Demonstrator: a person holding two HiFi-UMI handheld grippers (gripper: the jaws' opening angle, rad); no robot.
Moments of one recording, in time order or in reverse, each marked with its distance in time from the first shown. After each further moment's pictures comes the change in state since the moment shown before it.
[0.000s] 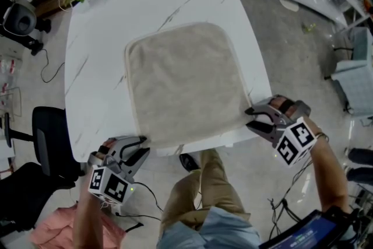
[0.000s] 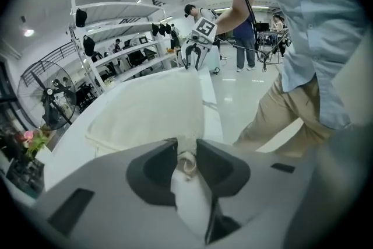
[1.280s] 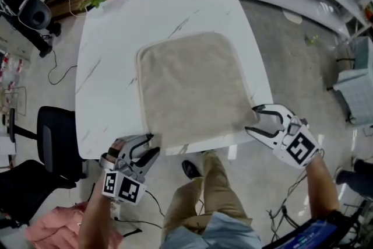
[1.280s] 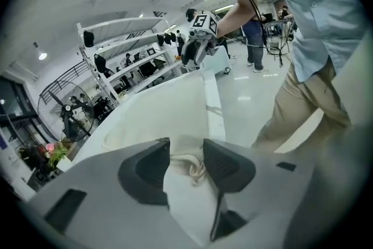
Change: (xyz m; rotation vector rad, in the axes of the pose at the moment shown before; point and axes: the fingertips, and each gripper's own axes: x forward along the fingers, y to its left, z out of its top) left arm 0.000 0.000 0.010 0.056 -0.057 0.183; right arm -0.037 -0.030 0.033 0.454 -0.280 -0.196
